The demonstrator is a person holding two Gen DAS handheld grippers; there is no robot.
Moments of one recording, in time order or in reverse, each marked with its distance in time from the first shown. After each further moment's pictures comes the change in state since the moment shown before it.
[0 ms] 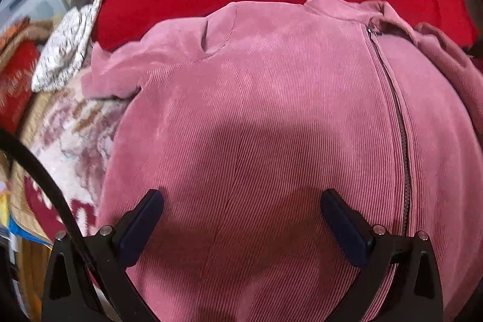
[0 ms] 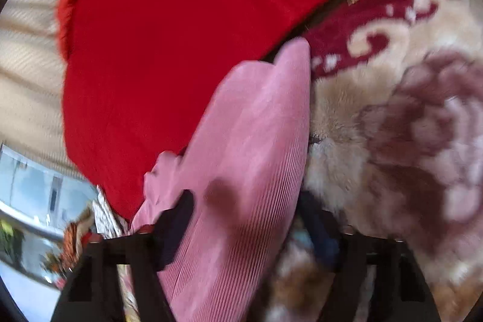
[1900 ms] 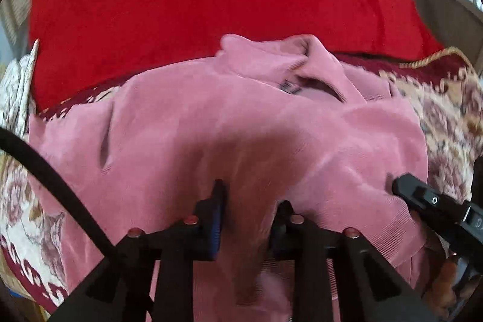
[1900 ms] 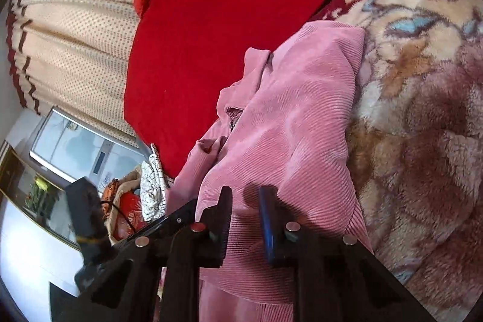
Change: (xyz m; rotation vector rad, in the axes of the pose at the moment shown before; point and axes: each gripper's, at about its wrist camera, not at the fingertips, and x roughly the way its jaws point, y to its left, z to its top) left arm -0.020 -0.053 0.077 0.139 -0.100 -0.244; right arm -0.001 0.039 -0.185 -0.173 -0.034 0.272
